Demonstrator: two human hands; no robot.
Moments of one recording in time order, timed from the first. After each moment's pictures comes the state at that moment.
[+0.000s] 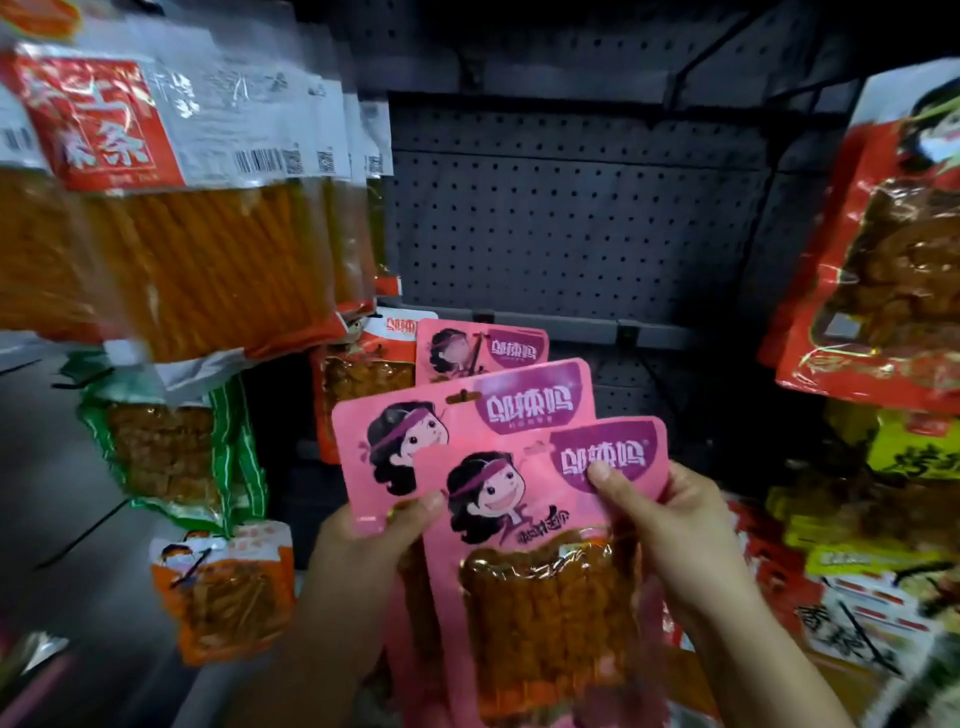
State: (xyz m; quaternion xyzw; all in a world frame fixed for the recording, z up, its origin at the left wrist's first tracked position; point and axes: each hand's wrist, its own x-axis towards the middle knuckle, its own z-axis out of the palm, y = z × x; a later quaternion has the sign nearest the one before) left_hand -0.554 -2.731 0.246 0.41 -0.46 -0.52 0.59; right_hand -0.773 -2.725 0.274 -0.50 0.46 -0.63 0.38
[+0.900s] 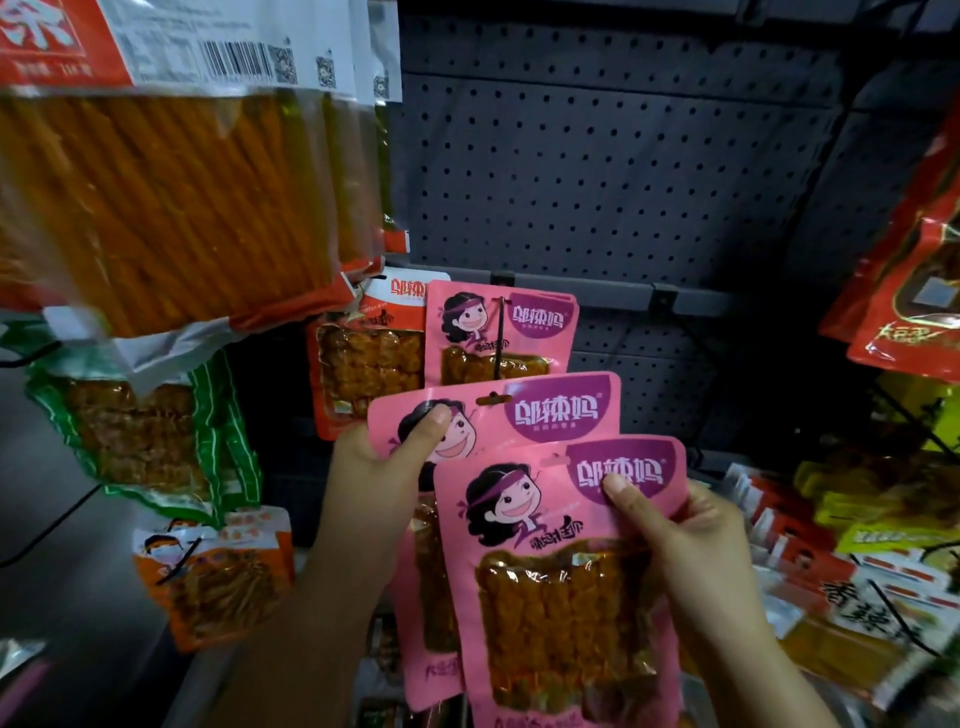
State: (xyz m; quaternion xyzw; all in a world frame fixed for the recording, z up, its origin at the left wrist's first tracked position) left_hand -0.546 -2.790 0.261 0.45 -0.46 -0.45 0.62; right_hand -0.750 -2.745 0.232 -0.45 0.51 -0.65 0.35
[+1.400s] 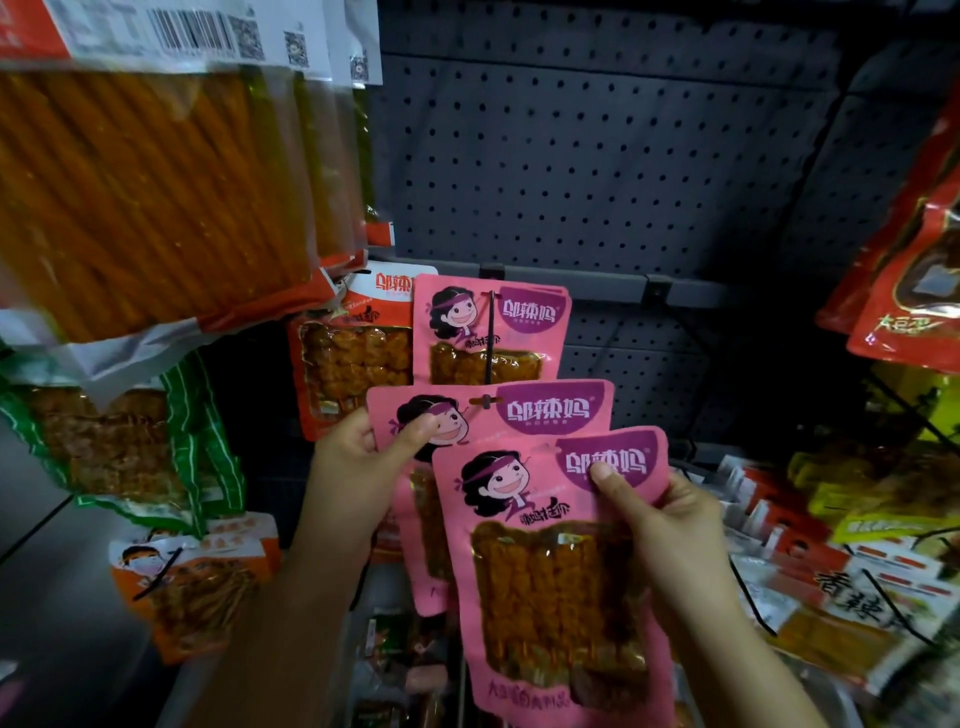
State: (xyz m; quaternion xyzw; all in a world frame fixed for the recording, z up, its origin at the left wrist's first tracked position) left_hand -0.536 -2.824 0.239 0.41 -0.50 -0.45 0.61; right_hand -0.752 -2.769 0.220 -0.43 0.54 -0.64 0.34
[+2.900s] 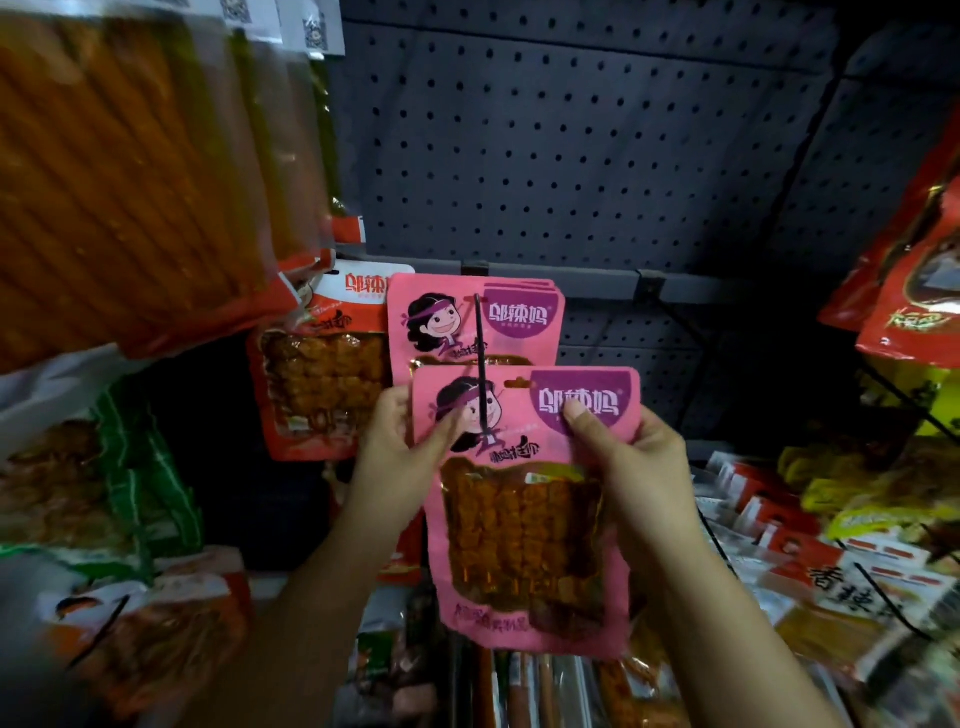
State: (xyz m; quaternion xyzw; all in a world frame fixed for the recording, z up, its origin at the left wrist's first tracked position) left_hand -0.566 -2.876 0.227 0.41 -0.53 -0.49 0.55; right_hand -0.737 -2.822 0.245 -0.40 0.52 -0.67 0.35
